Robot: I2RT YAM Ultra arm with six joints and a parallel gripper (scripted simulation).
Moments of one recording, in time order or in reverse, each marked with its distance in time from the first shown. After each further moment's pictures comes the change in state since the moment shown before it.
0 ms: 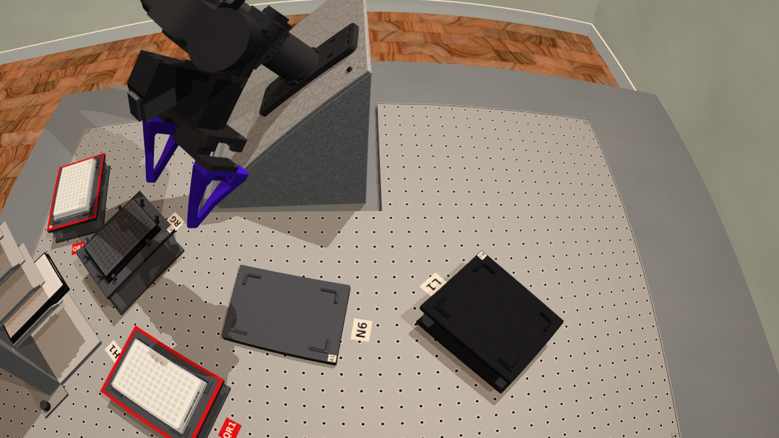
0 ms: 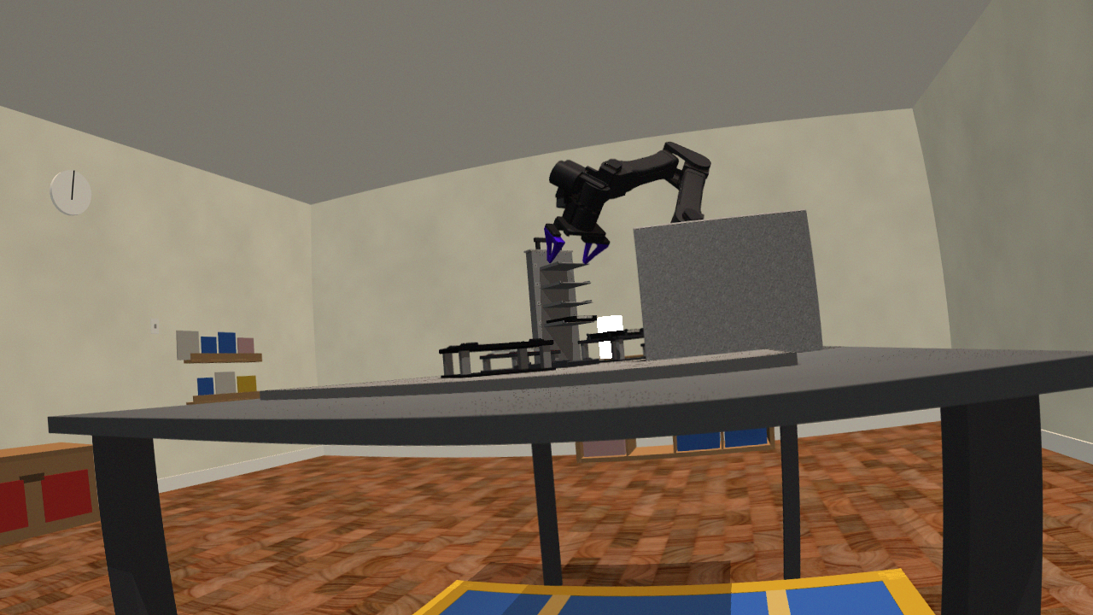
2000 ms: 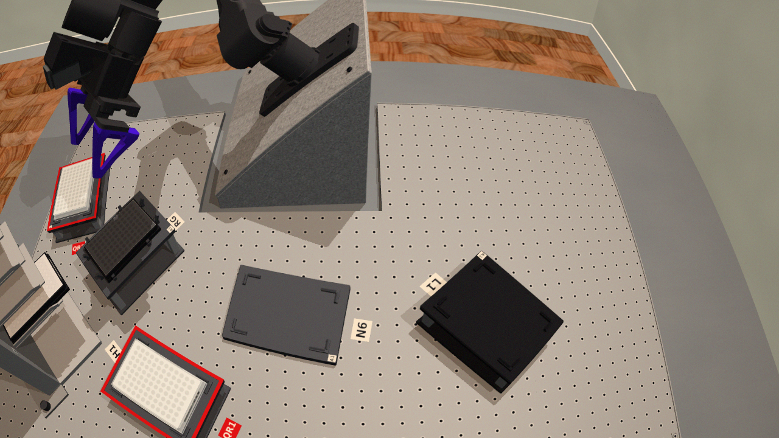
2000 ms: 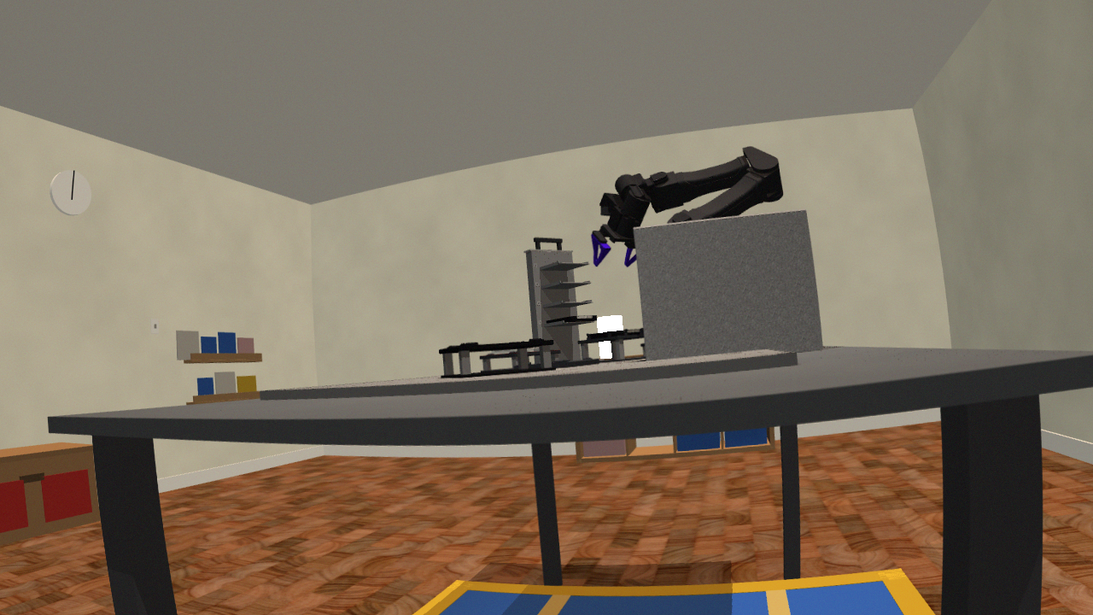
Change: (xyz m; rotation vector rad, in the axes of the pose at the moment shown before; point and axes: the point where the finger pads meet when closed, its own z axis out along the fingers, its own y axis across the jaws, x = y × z) arm -0.042 -0.167 0.031 0.025 -0.015 0.003
